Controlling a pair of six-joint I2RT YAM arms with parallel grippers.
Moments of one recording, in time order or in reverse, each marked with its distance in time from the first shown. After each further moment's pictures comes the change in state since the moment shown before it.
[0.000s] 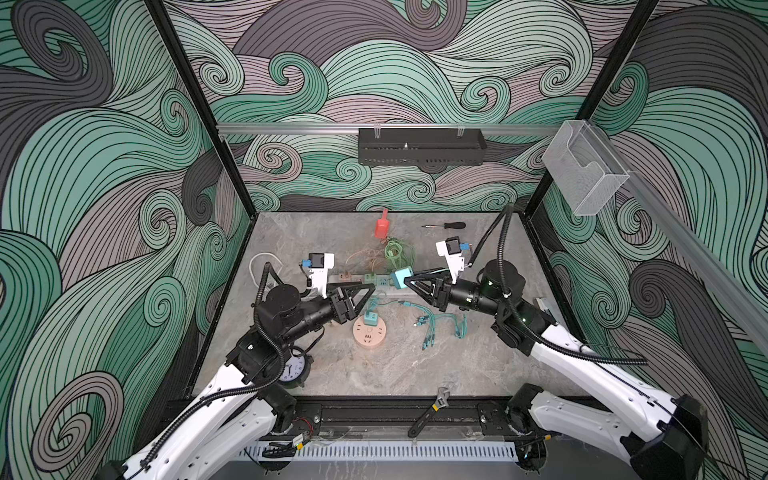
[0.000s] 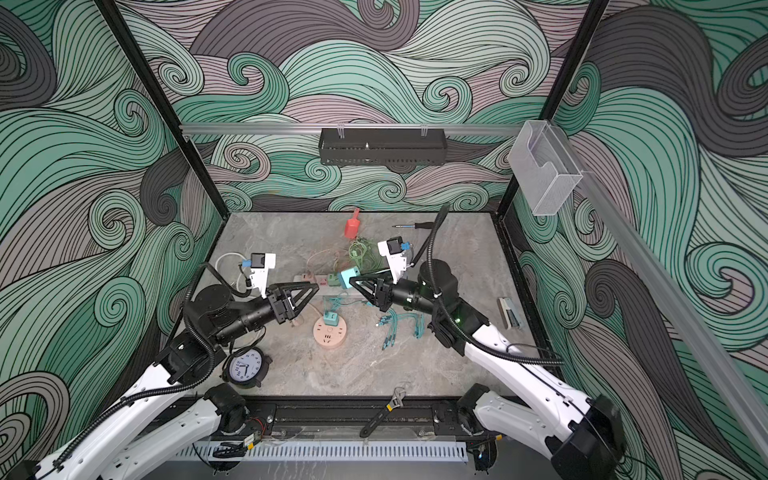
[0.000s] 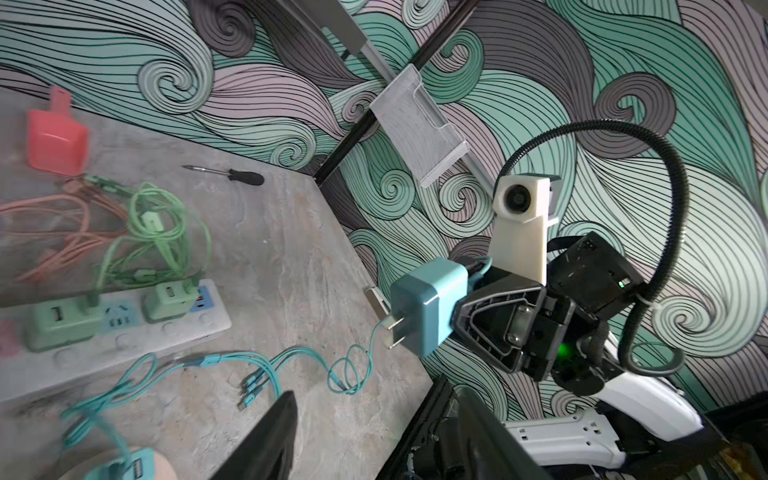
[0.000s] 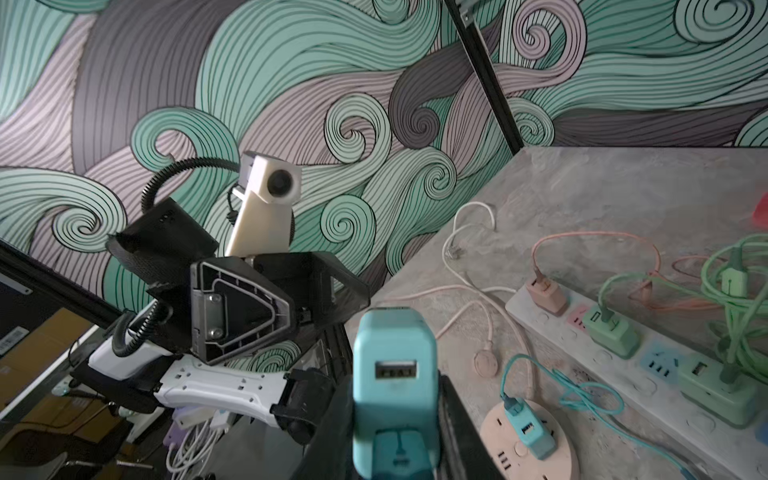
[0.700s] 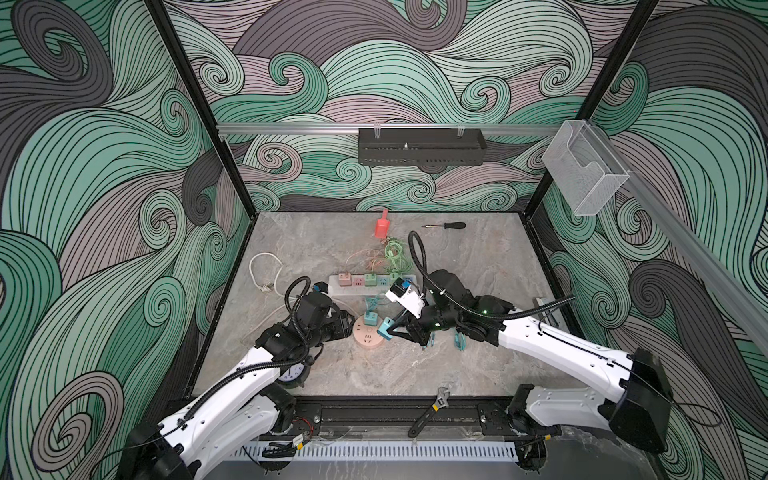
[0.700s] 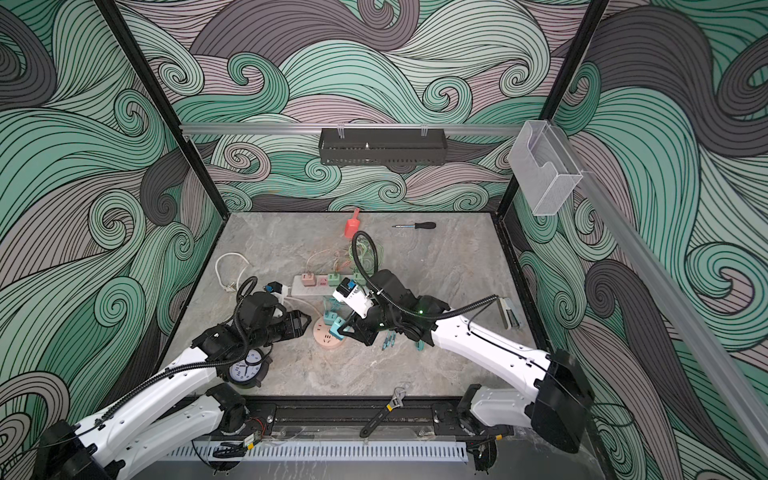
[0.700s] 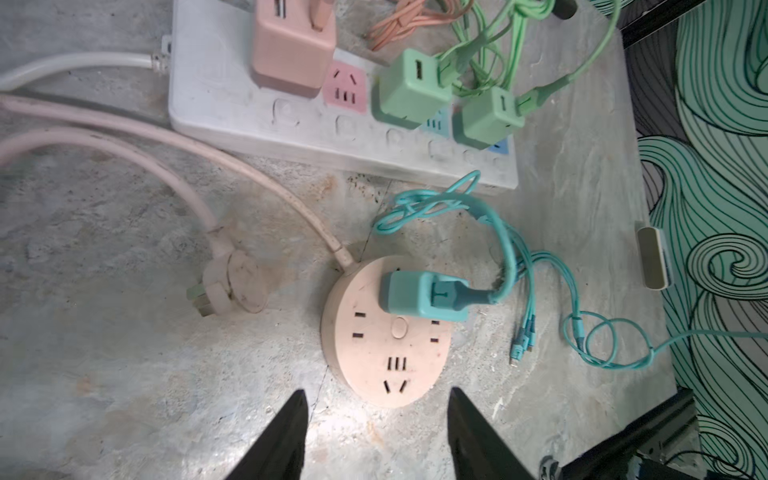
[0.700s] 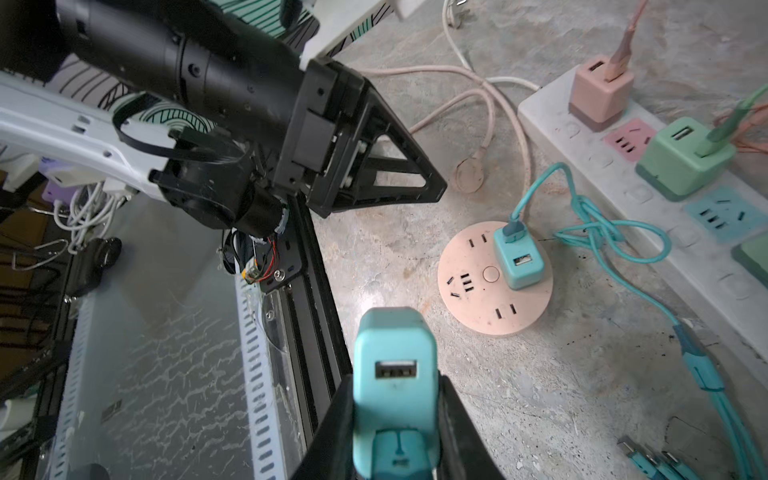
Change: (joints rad) left arm 0.050 0.222 -0.172 -0.293 -0.236 0.017; right arm 0.221 0.243 0.112 -0.468 0.083 -0.460
